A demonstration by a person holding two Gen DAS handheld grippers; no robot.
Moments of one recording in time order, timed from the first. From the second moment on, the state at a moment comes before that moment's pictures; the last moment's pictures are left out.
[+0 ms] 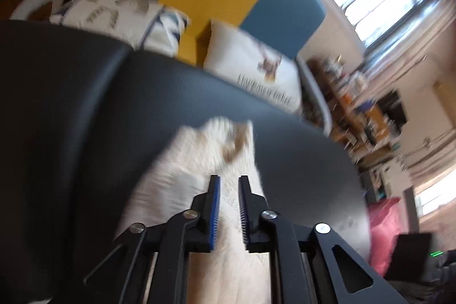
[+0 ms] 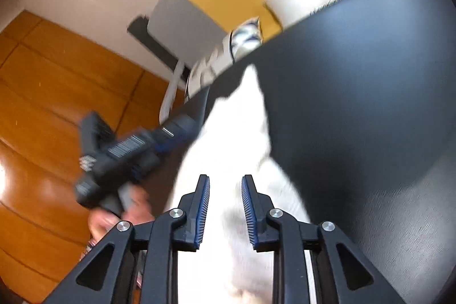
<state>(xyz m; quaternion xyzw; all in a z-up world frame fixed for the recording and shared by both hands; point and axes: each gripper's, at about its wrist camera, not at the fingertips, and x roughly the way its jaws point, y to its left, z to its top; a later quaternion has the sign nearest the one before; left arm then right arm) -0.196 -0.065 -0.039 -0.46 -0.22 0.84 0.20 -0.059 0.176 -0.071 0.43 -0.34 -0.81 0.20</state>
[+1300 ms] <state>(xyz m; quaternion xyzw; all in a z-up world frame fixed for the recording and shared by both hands) -0.085 -0.130 -0.115 -0.46 -0.10 0.88 0.03 -0.025 0.085 -0.113 0.51 -0.18 -0.81 0.24</state>
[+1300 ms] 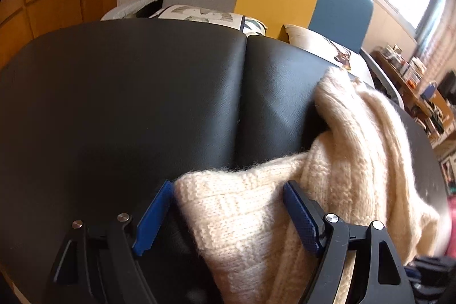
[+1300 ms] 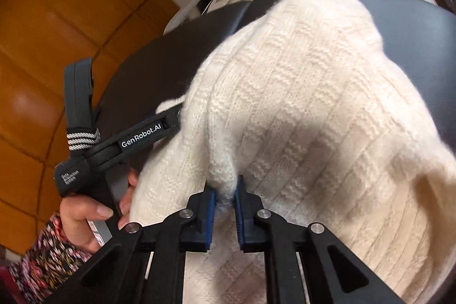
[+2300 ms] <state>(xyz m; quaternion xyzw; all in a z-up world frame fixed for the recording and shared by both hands) -0.105 -0.095 -0.122 -0.46 -0.06 0.88 0.00 -0.097 0.371 -0.064 0.51 -0.16 -0.85 0.03</state>
